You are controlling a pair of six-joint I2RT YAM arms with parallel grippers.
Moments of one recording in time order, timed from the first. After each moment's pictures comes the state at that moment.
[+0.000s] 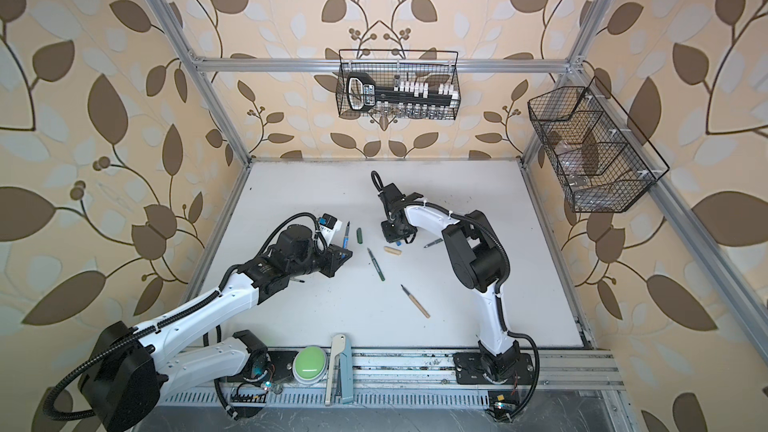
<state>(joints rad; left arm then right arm) -0.58 1.10 0.62 -0.14 0.29 -0.30 0.54 2.07 1.50 -0.68 0.00 0.21</state>
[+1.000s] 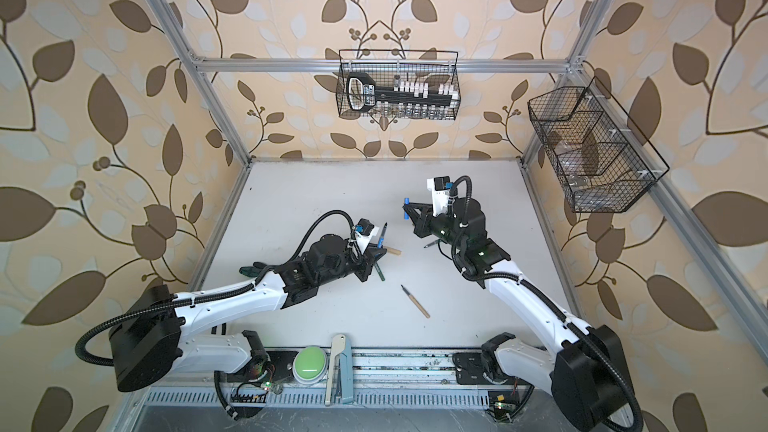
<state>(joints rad) -0.89 1.28 0.66 0.24 0.01 -0.16 0.41 1.11 0.76 0.19 -0.33 0.44</state>
